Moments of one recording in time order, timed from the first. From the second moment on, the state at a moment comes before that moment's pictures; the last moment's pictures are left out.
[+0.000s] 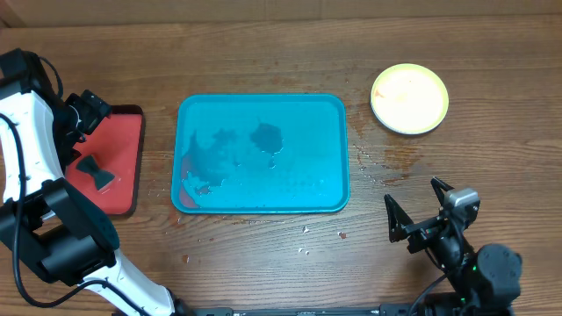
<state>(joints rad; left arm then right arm) 0.48 1.98 1.77 -1.15 0.07 -0.50 0.06 0.10 0.30 -0.37 -0.33 0.10</state>
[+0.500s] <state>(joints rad) 0.48 1.98 1.77 -1.16 0.07 -0.50 0.06 0.02 0.06 0.02 -0.28 0.10</state>
